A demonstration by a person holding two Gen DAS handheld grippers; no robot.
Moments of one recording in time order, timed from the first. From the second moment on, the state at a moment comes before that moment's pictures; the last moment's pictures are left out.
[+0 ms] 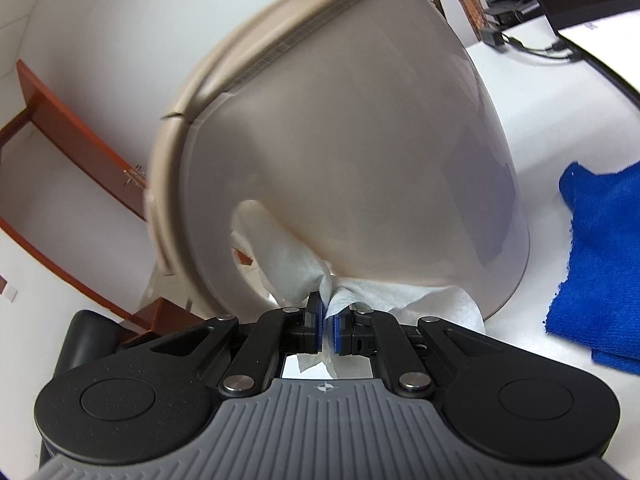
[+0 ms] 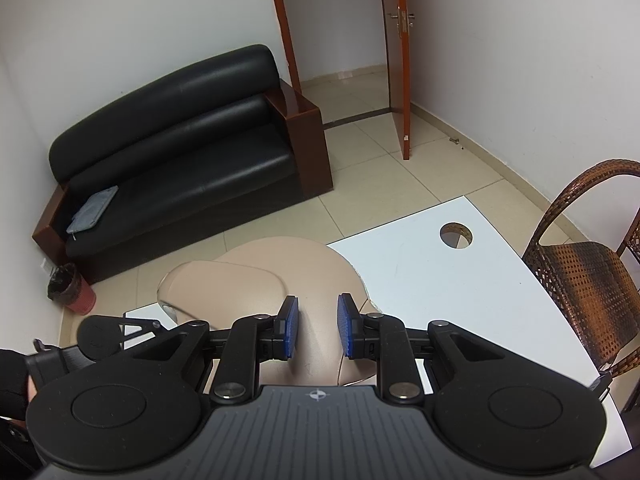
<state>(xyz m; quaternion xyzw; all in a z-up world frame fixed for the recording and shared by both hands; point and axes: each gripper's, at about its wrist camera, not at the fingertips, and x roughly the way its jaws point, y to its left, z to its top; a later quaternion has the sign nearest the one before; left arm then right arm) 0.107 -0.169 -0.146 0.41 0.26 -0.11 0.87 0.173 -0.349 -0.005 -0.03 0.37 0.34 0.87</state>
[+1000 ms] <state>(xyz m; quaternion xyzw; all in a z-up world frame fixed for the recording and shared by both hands) 0.115 -0.170 -0.151 0.42 0.26 -0.10 0.86 0.175 -0.337 0.011 -0.05 0.37 0.33 0.87</state>
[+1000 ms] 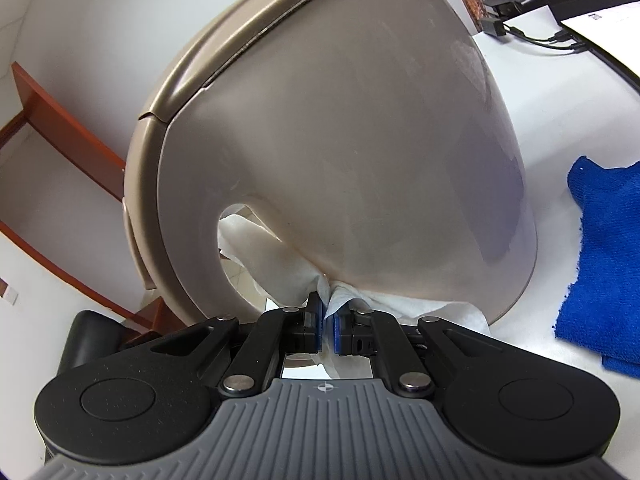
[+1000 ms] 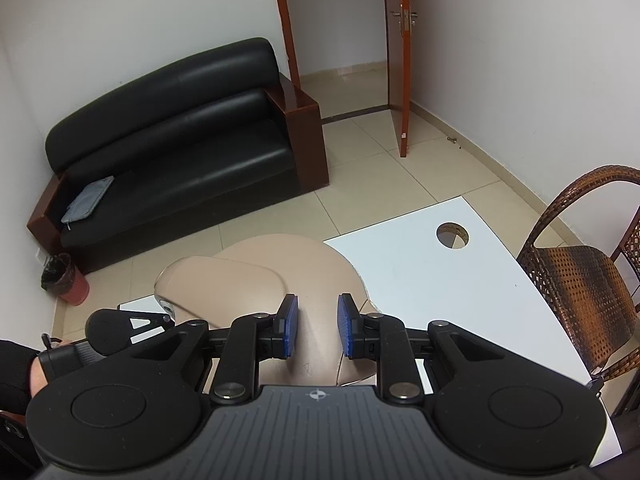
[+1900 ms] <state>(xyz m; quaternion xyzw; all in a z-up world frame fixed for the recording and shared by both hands) 0.078 -0.146 -0.162 0.42 0.26 -0.11 0.86 0.177 -0.335 0.009 -0.05 0.37 0.33 0.87</state>
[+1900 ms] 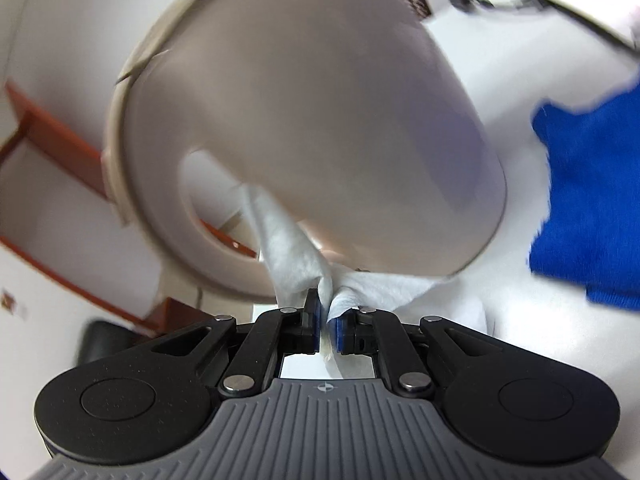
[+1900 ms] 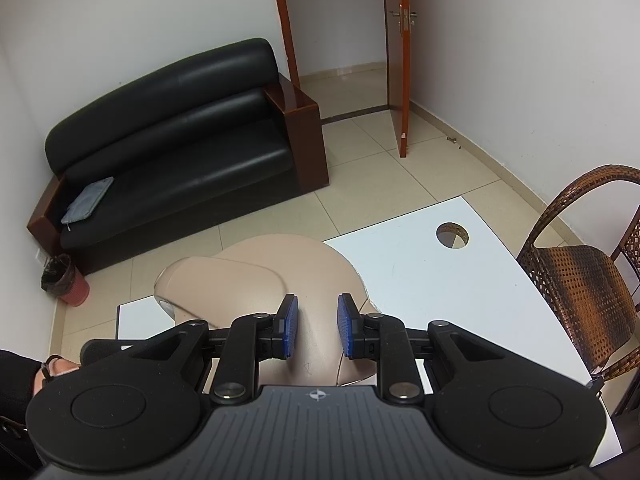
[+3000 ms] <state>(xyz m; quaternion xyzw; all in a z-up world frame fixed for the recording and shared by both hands) 0.142 -0.077 -0.073 0.23 0.20 -0.12 0.94 0.111 -0.318 0.010 -0.05 0.37 0.30 0.88</state>
